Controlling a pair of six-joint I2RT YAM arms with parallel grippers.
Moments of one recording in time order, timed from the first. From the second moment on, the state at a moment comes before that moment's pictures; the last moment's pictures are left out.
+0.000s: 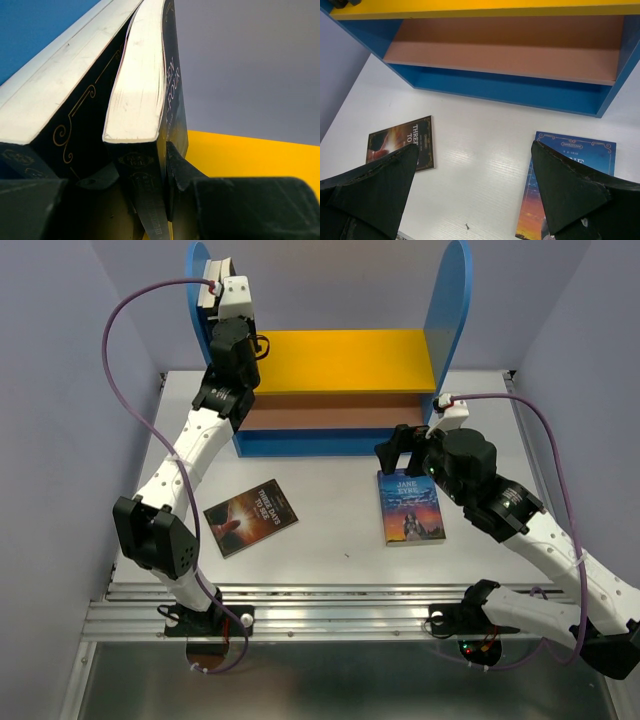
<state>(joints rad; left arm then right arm) -0.36 1.63 1.68 0.05 -0.57 0.06 0.72 0.97 1.10 -0.38 0.31 0.40</state>
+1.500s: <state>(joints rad) -0.39 1.52 1.64 -0.07 -0.53 -0.05 0.72 0.98 1.10 -0.38 0.25 0.40</state>
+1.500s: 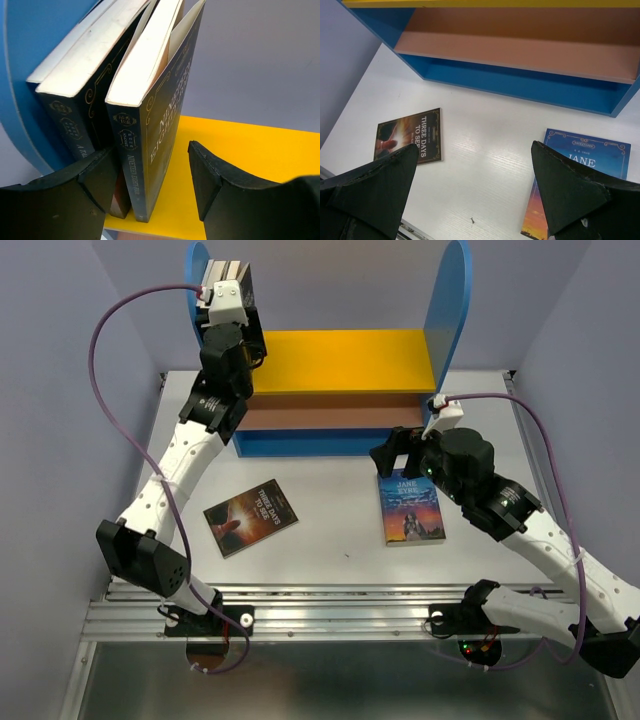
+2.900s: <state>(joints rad) -0.61 1.83 2.04 -0.32 -0.38 -0.11 0.72 0.97 1.10 -0.38 0.23 0.40</state>
